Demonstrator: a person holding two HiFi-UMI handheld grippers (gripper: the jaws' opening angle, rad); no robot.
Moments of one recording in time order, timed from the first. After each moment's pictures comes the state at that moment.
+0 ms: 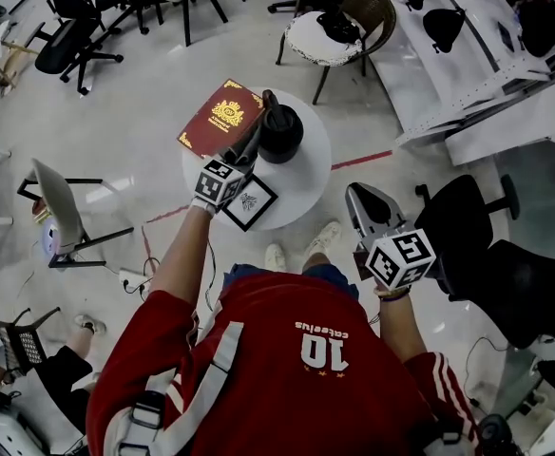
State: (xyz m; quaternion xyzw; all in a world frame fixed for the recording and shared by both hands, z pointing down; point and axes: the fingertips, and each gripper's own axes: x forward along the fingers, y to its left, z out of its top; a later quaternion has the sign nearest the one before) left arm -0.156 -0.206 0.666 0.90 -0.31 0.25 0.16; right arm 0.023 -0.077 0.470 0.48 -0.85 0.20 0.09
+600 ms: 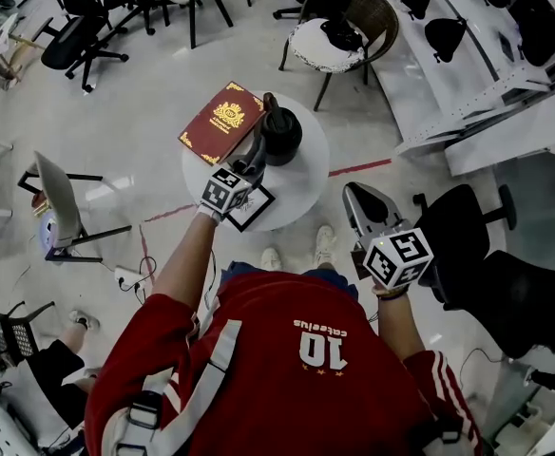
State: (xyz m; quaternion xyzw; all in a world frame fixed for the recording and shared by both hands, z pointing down) left arm -0.129 -0.178 0.671 0.91 -0.29 0.24 0.17; right arm 0.026 -0.078 0.461 0.46 -0.86 0.19 0.09
